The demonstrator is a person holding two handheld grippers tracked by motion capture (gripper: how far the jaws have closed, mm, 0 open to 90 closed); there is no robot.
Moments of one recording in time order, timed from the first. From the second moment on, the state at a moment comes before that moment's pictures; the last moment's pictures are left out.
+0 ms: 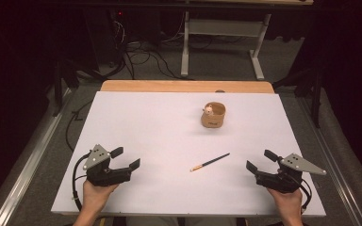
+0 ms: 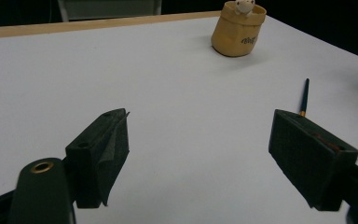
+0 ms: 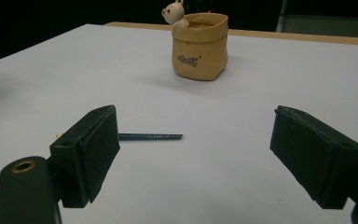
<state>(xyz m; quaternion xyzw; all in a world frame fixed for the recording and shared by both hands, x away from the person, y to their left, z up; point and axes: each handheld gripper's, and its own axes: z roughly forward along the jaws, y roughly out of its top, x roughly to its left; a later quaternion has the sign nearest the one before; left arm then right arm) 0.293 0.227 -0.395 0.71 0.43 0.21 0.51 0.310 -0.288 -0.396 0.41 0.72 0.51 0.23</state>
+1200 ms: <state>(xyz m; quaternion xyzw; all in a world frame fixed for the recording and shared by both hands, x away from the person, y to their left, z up) 0.297 0.225 -0.396 0.72 0.43 0.20 0.51 0.319 -0.265 -0.390 0.39 0.72 0.53 0.22</state>
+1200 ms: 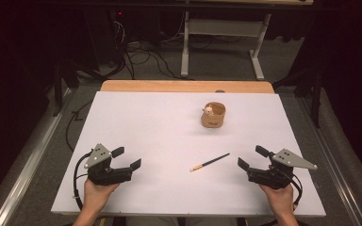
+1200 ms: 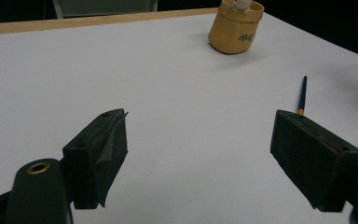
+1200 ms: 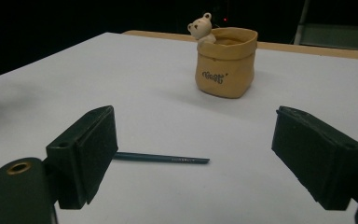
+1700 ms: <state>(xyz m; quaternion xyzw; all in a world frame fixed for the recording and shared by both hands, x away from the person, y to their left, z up) 0.298 0.228 -0.396 0.72 0.43 0.20 0.51 0.330 -0.243 -0.381 0.37 0.74 0.53 0.21</state>
